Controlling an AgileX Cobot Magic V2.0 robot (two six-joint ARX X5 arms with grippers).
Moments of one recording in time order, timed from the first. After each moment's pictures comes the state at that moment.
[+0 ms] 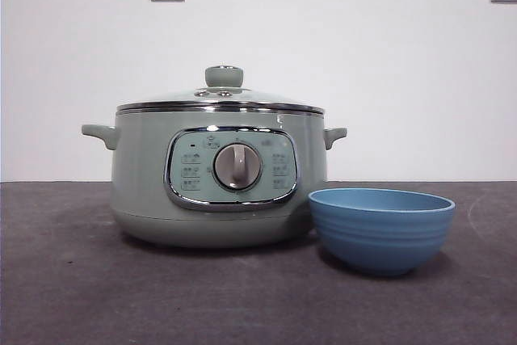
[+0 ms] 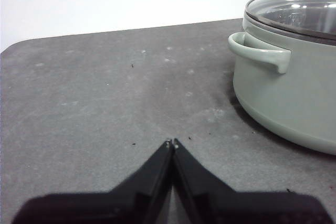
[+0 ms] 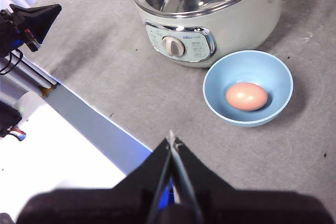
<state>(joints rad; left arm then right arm) 0.00 0.00 0.02 -0.18 0.08 0.06 0.58 0.52 0.88 -0.98 -0.26 0.14</state>
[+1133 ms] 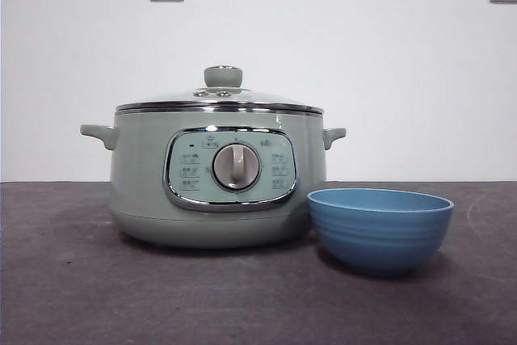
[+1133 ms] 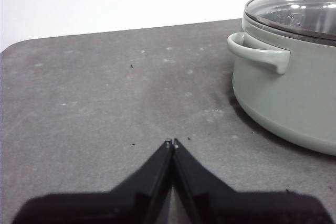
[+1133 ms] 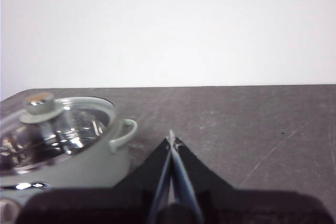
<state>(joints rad) 0.00 0.00 0.02 -0.18 0.08 0.06 0.06 0.12 0.35 -0.23 -0.21 0.07</state>
